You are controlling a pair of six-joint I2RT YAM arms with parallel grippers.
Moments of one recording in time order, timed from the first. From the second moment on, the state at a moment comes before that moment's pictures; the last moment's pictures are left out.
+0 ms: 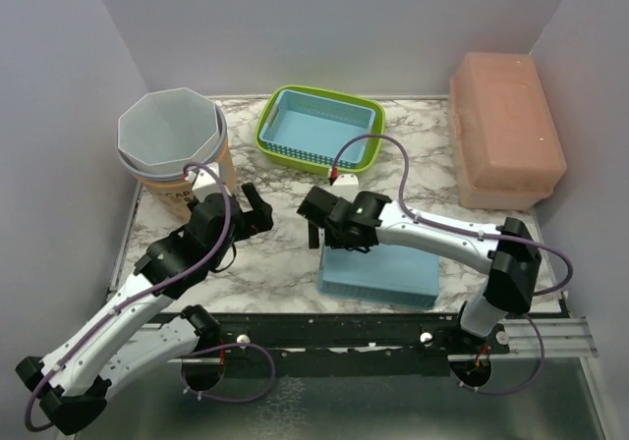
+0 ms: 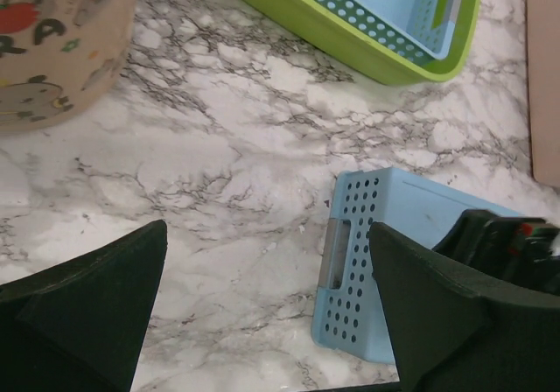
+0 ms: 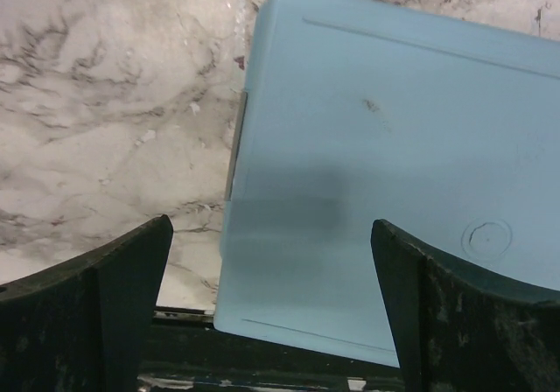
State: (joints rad) left arm -0.74 0.76 0.88 -0.67 -0.46 -0.74; right arm 1.07 1.63 1.38 -0.90 0.44 0.94
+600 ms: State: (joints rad) left arm -0.73 0.68 0.89 -0.77 -0.57 -0.76; right arm 1.22 1.84 1.38 -1.16 0.63 1.00
